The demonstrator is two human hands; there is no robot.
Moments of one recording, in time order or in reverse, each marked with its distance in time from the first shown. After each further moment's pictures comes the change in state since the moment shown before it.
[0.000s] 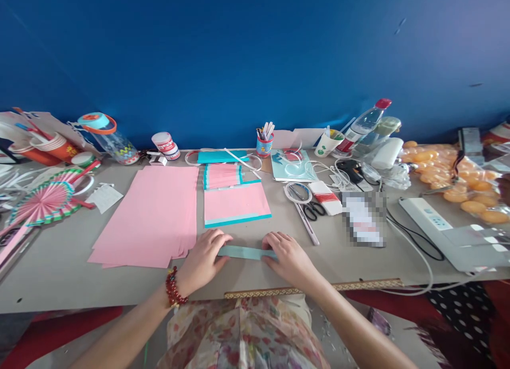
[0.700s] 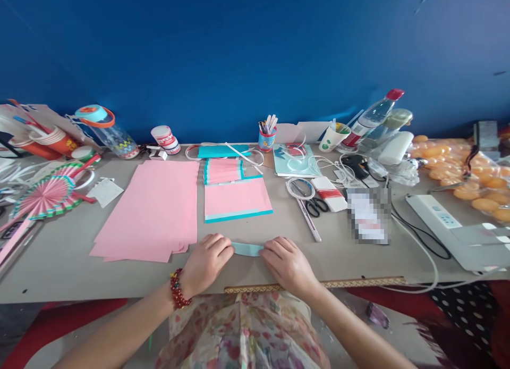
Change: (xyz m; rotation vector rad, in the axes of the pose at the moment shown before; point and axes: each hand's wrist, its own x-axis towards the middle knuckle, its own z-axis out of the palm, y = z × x) left_hand -0.007 0.008 0.009 0.314 -0.010 0.217; right_hand -0.021 0.001 0.021 -0.103 0.167 -0.267
